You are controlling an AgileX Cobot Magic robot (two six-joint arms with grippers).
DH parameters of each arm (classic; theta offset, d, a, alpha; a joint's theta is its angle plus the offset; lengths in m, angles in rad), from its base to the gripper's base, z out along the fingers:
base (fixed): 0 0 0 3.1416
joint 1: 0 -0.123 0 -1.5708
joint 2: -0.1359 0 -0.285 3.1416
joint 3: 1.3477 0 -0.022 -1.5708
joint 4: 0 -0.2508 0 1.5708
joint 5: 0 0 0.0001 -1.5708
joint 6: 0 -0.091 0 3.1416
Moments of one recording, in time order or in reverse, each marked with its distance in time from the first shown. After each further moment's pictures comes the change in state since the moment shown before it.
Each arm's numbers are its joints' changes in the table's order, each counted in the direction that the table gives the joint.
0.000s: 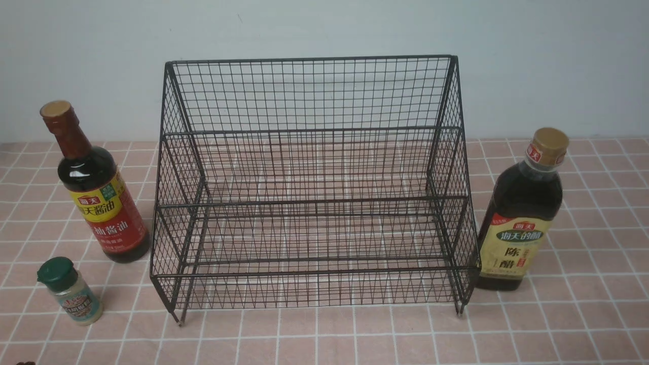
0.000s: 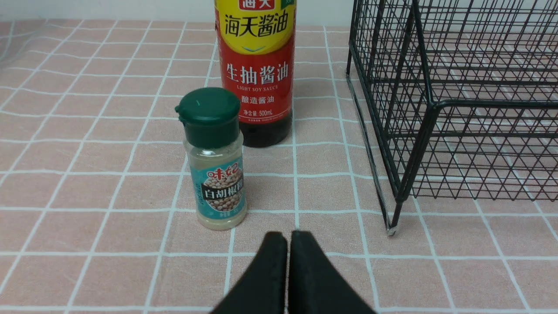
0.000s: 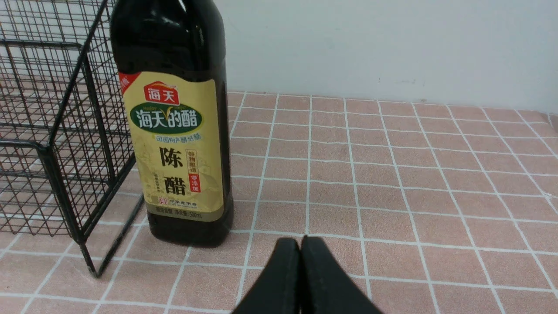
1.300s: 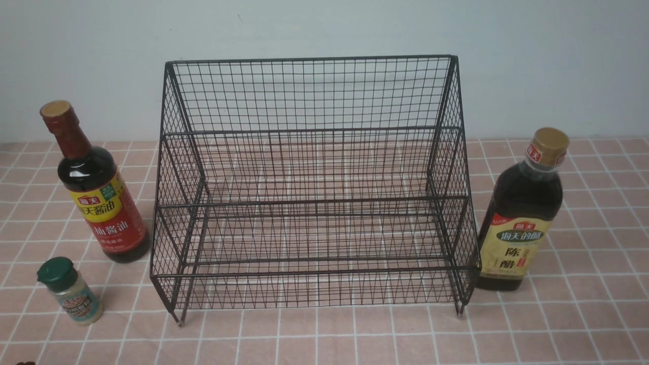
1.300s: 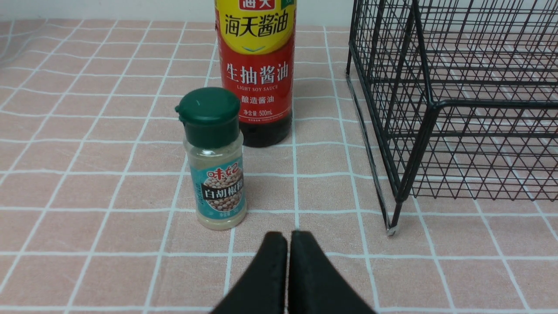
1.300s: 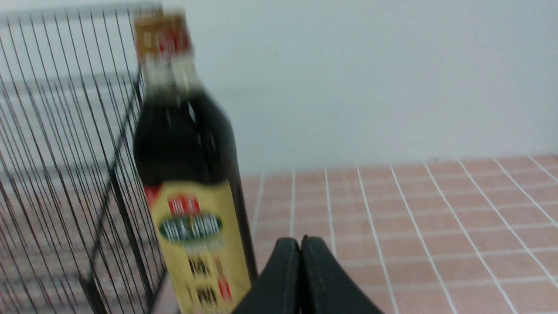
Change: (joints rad) right arm 0.000 0.000 0.004 -0.156 -0.213 -0.041; left arm 0.000 0.000 0.000 0.000 0.000 0.000
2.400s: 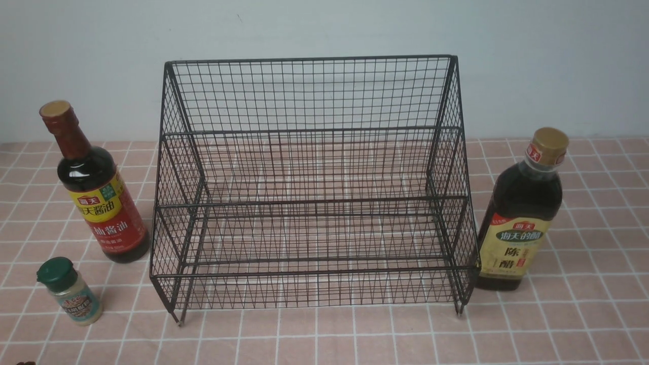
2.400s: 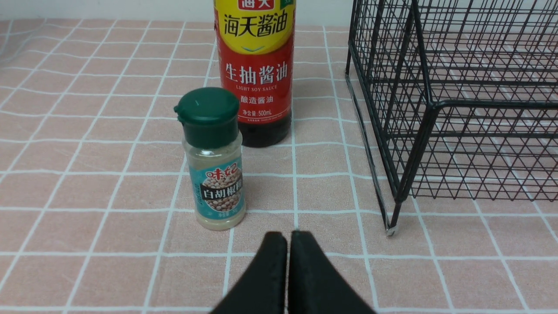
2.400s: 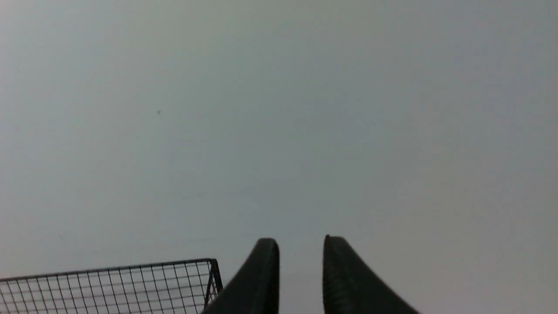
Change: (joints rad) right arm -0.058 -0.618 -0.646 0.083 -0.048 -0.088; left arm 0.000 0.000 0.000 0.002 0.000 0.000
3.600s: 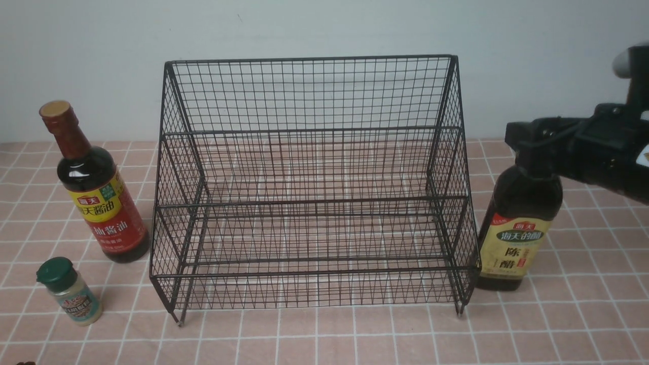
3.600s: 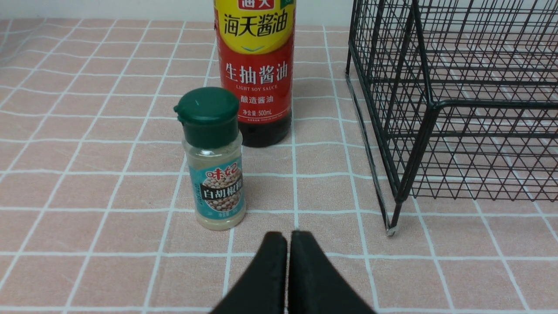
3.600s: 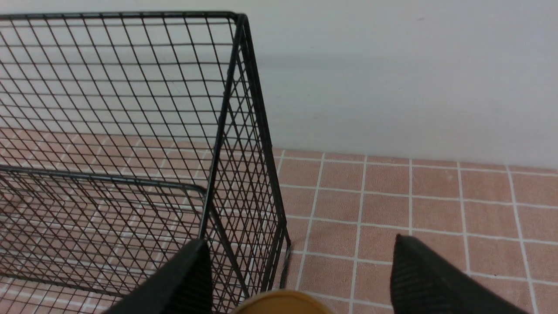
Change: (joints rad) right arm -0.174 -0.689 -0.174 0.014 -0.019 0.028; left arm 0.000 0.000 0.000 0.000 0.000 0.000
